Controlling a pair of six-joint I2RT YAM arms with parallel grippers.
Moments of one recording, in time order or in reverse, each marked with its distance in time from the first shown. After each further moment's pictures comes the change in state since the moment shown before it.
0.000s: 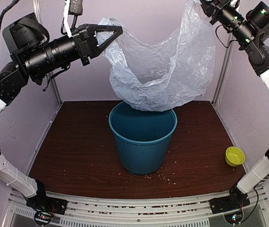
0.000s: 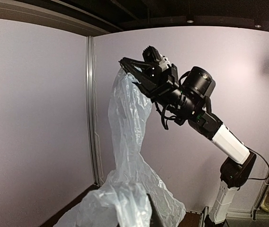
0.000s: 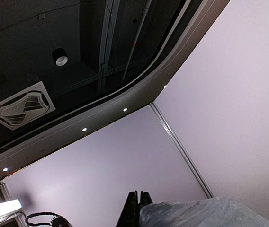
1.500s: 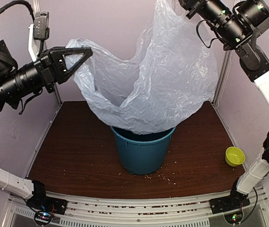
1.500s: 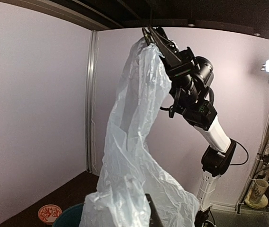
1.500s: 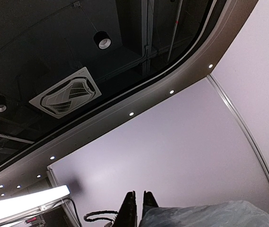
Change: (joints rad) left arm -0.047 -0.300 -0.324 0.019 -0.016 -0.075; right arm 0.372 0.073 0.076 0.063 0.077 -0.037
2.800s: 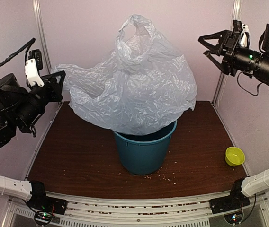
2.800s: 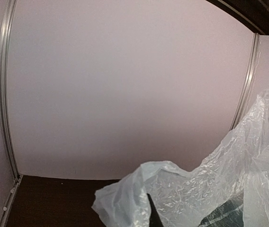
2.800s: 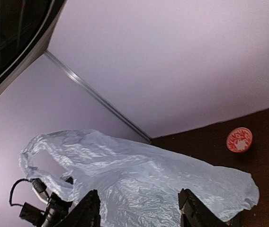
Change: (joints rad) left arm 0.097 -0.192 -0.419 0.183 -0.813 0.005; right arm -0.035 -0.414 -0.356 -0.749 0.430 -0.026
